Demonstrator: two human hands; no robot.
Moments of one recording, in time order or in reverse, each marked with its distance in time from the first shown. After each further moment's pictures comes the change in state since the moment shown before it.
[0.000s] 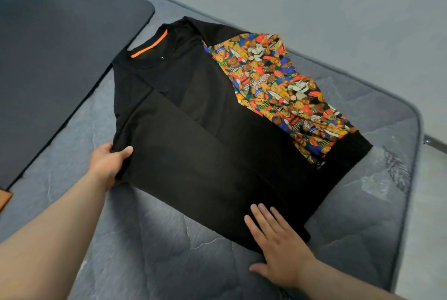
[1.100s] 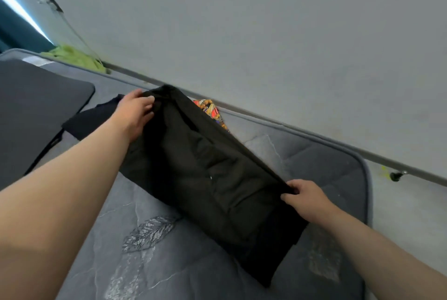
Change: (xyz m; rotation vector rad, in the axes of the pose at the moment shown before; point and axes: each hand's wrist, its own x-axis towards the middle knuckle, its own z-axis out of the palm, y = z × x) left_hand -0.023 0.291 0.271 -0.246 -0.393 0.305; right_hand 0.024 0.308 -0.127 1.057 0.213 0.749
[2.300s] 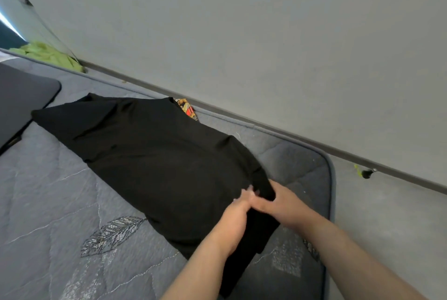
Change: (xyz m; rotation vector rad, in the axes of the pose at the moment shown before) left_hand -0.221 -0.193 0.189 0.649 -0.531 0.206; right_hand -0.024 0.024 -0.025 0.375 -0.167 -0.175
